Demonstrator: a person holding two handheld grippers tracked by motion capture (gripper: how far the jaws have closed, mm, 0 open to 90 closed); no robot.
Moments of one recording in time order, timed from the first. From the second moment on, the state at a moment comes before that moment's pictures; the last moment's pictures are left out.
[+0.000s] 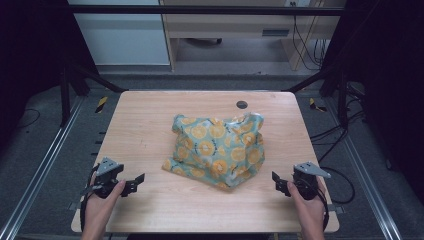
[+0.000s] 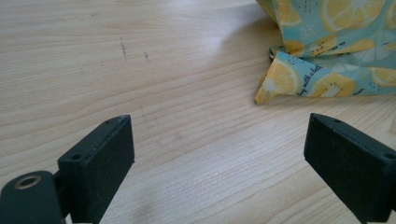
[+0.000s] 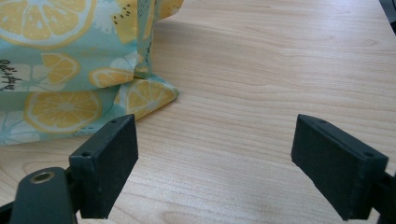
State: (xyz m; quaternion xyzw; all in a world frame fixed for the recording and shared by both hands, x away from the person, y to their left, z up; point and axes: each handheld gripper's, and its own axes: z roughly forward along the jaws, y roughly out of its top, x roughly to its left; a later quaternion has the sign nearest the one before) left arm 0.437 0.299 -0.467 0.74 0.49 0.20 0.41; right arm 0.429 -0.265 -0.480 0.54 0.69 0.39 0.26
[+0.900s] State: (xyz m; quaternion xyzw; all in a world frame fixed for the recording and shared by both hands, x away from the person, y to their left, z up) left arm 0.425 0.288 -0.466 0.77 0.45 0.21 0.40; right arm 0.510 -0.218 -0.306 0.40 0.78 0.41 0.27
